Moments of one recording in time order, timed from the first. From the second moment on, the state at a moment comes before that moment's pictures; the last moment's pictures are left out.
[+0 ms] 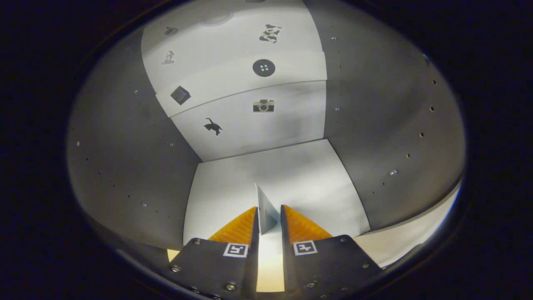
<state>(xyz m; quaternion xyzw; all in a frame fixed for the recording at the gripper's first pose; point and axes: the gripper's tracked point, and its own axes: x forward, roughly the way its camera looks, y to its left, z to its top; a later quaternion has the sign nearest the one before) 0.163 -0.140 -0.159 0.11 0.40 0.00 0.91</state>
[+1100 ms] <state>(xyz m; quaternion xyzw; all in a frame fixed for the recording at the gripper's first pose) 0.051 -0.097 -0.087 0.05 0.28 0.07 0.96</state>
